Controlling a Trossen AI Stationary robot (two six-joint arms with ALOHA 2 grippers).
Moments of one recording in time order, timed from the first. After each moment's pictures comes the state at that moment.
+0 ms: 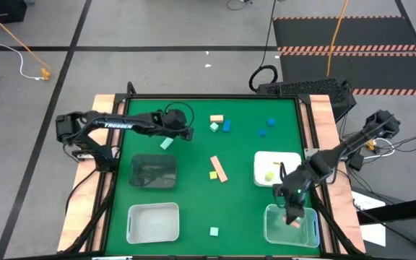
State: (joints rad) left arm 0.36 1.53 0.86 -0.35 -0.16 -0.87; right arm 0.55 1.00 0.58 -0.34 -0.63 1.25
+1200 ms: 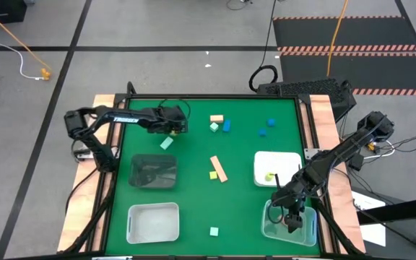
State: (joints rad) left arm 0.47 1.65 0.86 -0.45 -0.22 -1.02; right arm 0.63 1.17 0.58 -0.34 -0.62 1.19
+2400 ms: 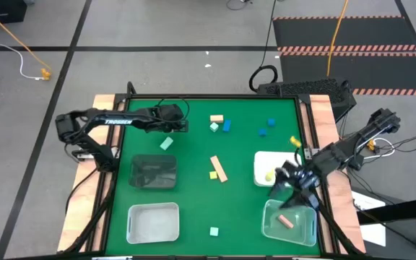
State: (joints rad) left arm 0.43 1.52 0.85 -0.41 -0.22 -0.94; right arm 0.55 0.71 0.58 0.00 -0.05 0.81
